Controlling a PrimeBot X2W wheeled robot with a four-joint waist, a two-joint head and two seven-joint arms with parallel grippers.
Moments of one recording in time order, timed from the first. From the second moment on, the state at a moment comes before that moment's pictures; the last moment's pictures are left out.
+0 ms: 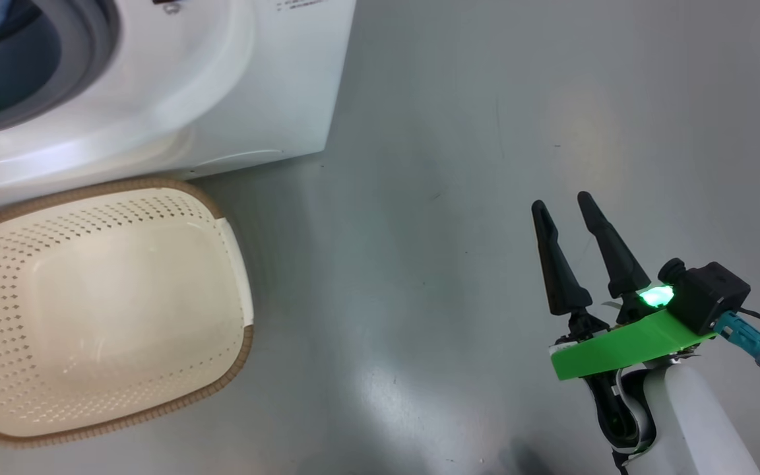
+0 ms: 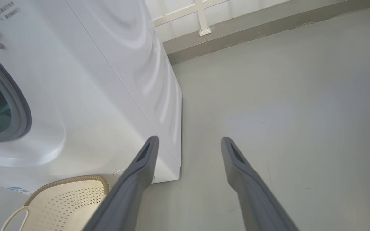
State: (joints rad) left arm -1.20 0.46 -0.58 1.00 -0.87 -0.13 -0.25; right arm -0.31 -0.06 0.14 0.14 0.41 0.13 -0.26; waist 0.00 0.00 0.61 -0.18
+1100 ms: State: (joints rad) left arm -0.48 0.29 -0.05 0.46 -0.52 -0.13 -0.26; right arm -0.19 -0.14 0.09 0.18 0.42 0.13 -0.26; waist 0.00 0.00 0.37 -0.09
